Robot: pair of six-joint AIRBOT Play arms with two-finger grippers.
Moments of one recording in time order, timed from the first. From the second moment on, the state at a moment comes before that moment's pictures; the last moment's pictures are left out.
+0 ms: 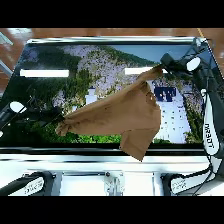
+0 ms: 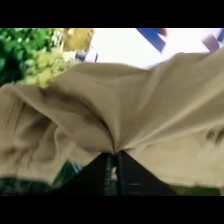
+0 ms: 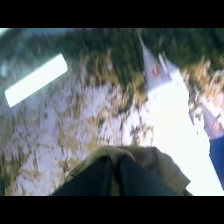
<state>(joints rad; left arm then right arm) 0.11 -1.20 0.79 1.02 -0.96 -1.64 -0.05 -1.69 1.61 -1.13 0.68 1.78</state>
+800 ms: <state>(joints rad) 0.41 -1.28 0.87 1.26 -1.32 -1.36 -0.31 -1.43 1.47 -1.34 1.44 1.53</state>
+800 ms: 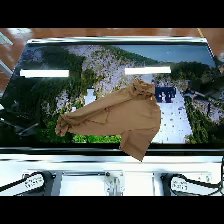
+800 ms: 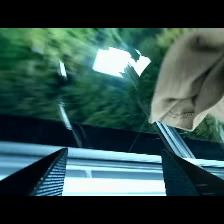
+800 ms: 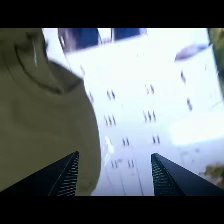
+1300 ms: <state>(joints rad) 0.24 -1.29 0.73 1.07 -1.09 -1.23 -0.24 -1.43 1.22 -1.26 1.34 1.51</state>
